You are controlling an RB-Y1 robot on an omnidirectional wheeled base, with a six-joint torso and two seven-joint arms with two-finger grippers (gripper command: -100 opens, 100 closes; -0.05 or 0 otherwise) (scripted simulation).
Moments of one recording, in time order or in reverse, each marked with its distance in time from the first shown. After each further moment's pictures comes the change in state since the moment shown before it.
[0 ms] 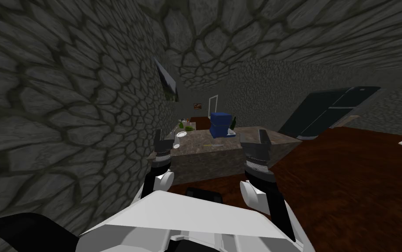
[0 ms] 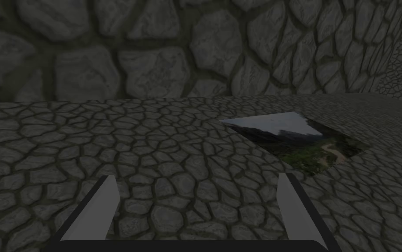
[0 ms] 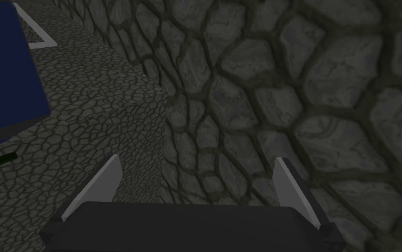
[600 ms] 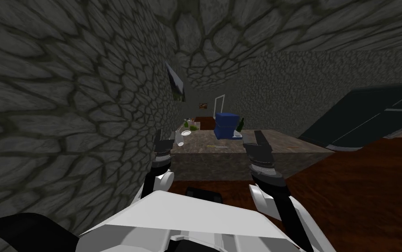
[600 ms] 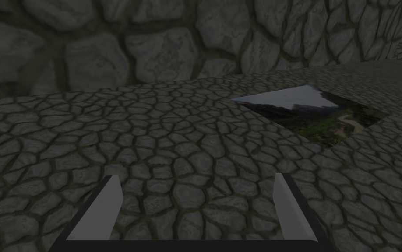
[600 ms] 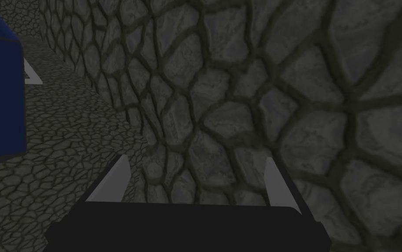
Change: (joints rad) left arm 0.000 0.000 0.000 0.000 0.000 0.000 0.000; right arm 0.009 -0.128 -0.081 -0.018 0.148 -0.048 -0.038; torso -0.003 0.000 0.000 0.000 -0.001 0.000
